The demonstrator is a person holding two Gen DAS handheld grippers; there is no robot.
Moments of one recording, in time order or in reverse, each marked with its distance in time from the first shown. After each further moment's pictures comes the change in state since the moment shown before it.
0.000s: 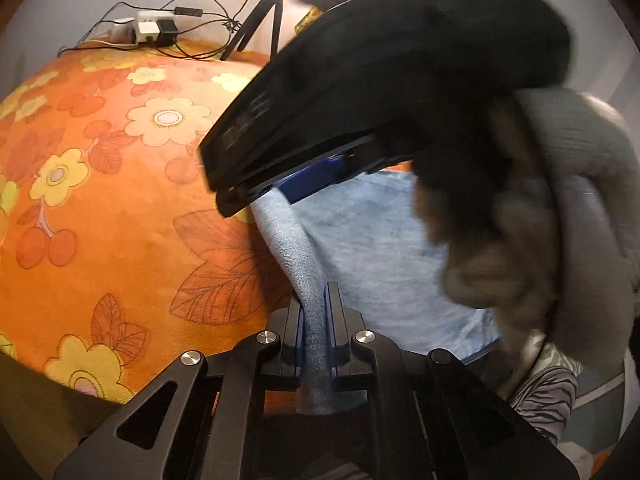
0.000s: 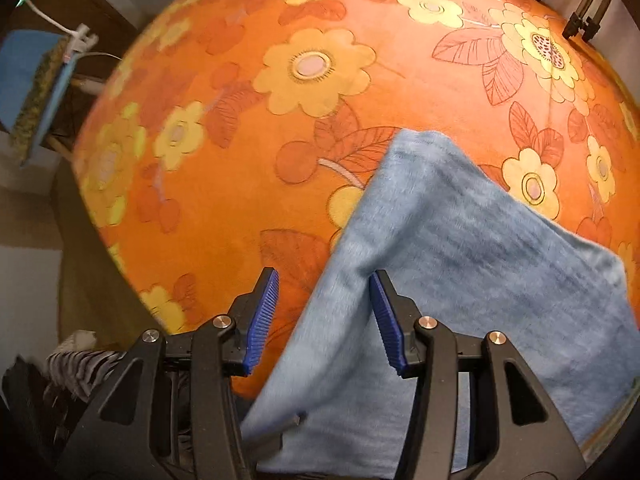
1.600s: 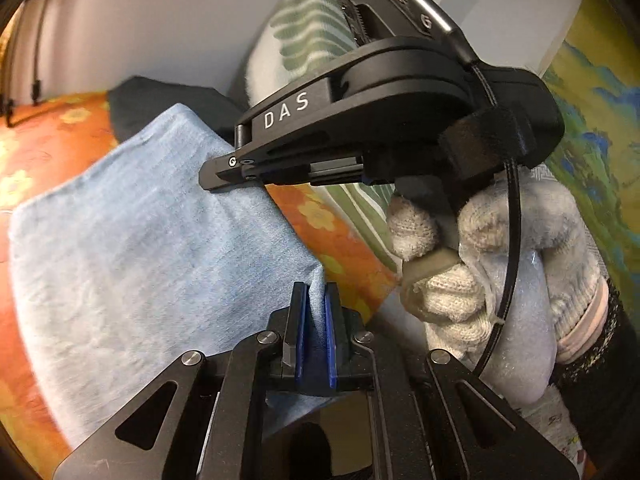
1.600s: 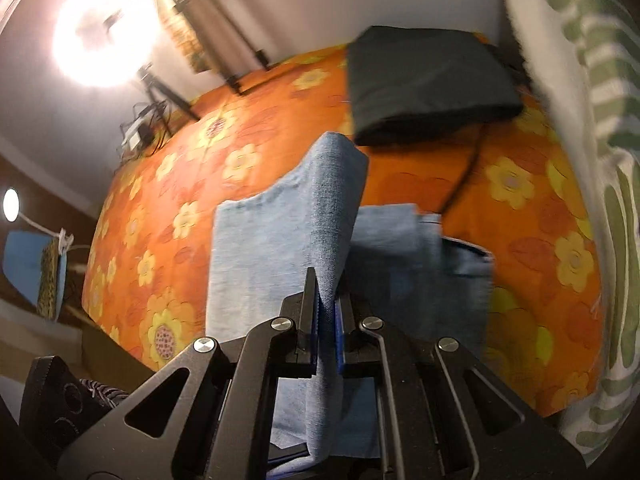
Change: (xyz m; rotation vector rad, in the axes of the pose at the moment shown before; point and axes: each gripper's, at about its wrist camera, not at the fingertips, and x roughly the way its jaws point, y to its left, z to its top) left arm 0.167 -0.332 0.007 0.407 0.180 -0.437; right arm -0.164 -0.364 -0.240 0.533 -0.456 0.069
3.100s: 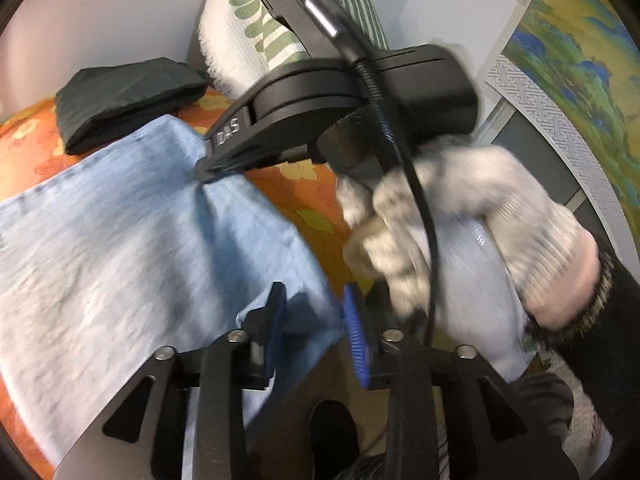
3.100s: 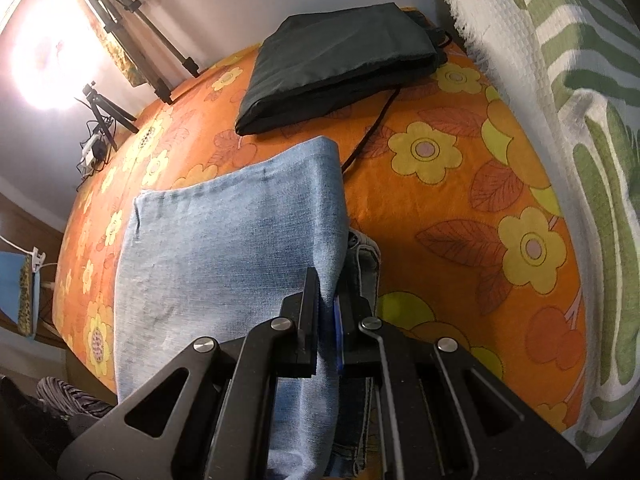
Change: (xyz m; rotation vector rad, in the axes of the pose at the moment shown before) left arm 0.044 -0.031 -0.004 0.169 0.151 0.046; right arm 0.028 -0.099 -0.018 0.049 -0.034 -0.077
